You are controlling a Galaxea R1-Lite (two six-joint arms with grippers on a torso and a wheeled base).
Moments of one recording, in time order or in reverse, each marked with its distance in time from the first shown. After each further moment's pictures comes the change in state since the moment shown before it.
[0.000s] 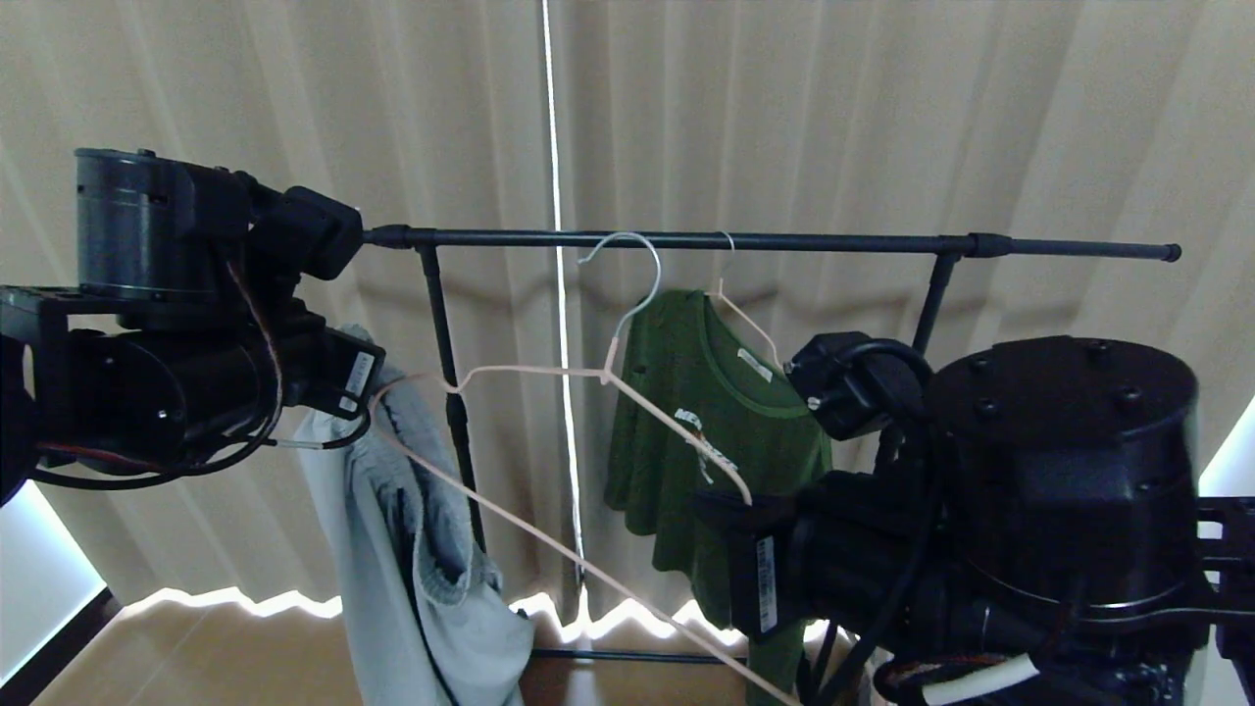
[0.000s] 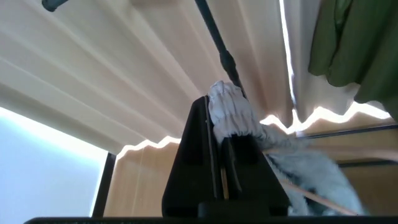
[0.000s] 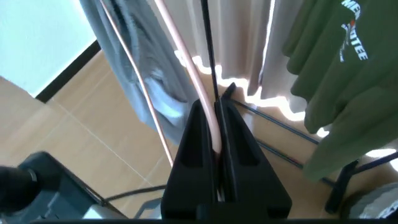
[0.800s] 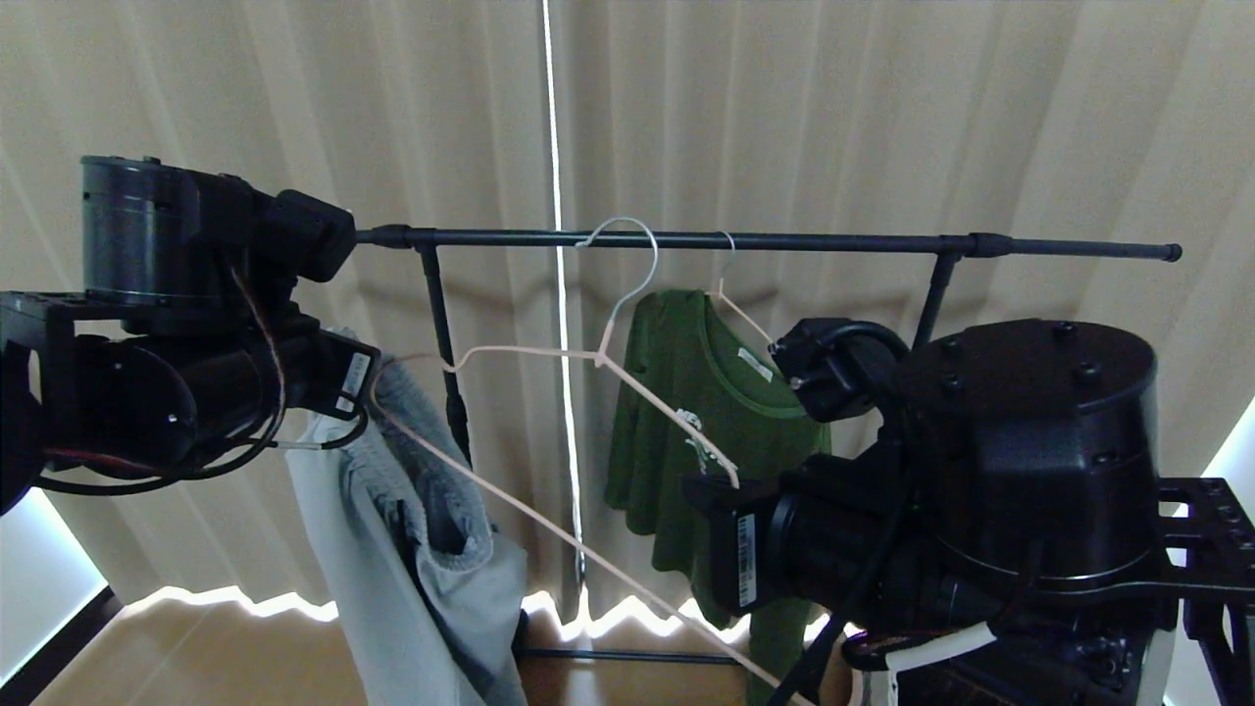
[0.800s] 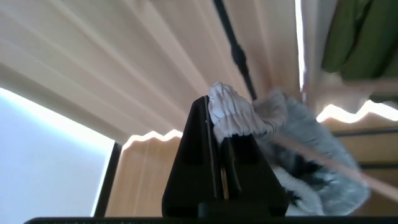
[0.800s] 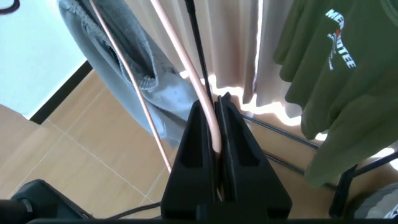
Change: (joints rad) left arm -0.003 0.004 0.008 -0.010 0.045 -0.026; right arm 0.008 0.024 -0.032 -0.004 -0.007 0.007
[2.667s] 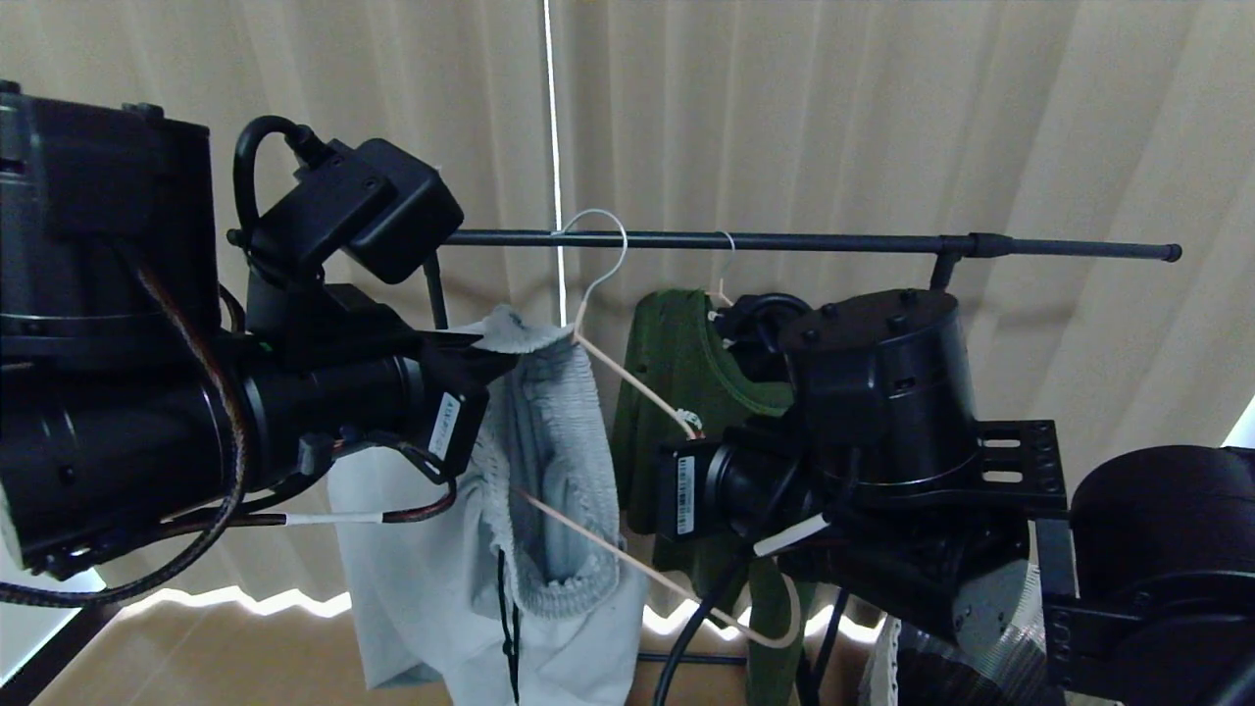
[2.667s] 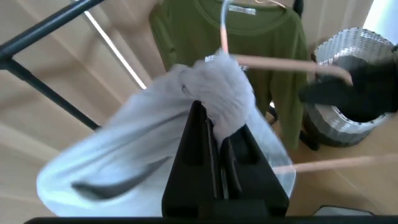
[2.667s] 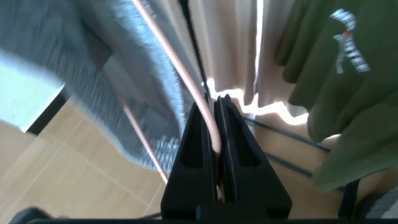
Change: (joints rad) left arm -0.298 -0.116 0.017 -0.003 -0.388 -0.007; right arm -0.071 0.131 -0.135 0.002 0.001 0.027
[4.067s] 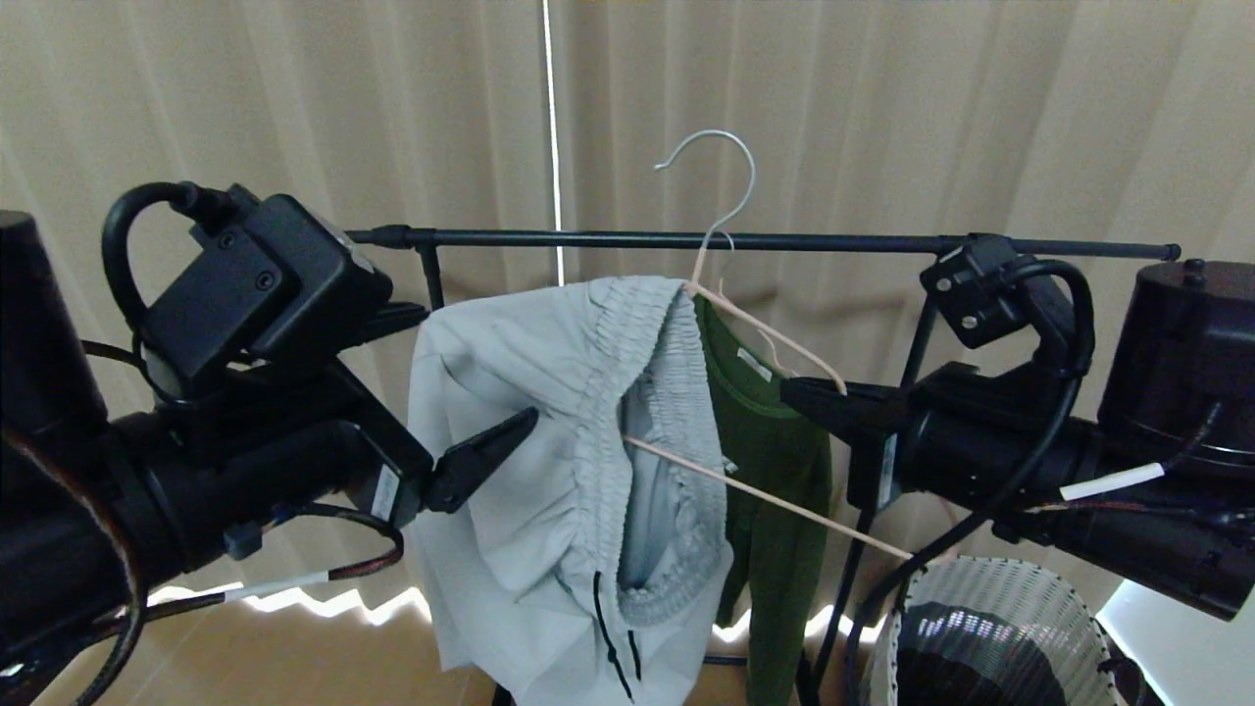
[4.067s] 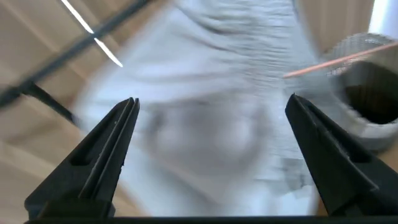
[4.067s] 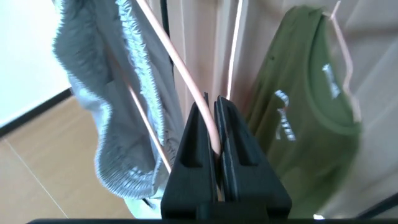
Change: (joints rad) left arm 0.027 -0.105 0.263 -0.326 -0.020 0.221; right arm -0.246 -0.261 0.334 -0.319 0.290 -0.408
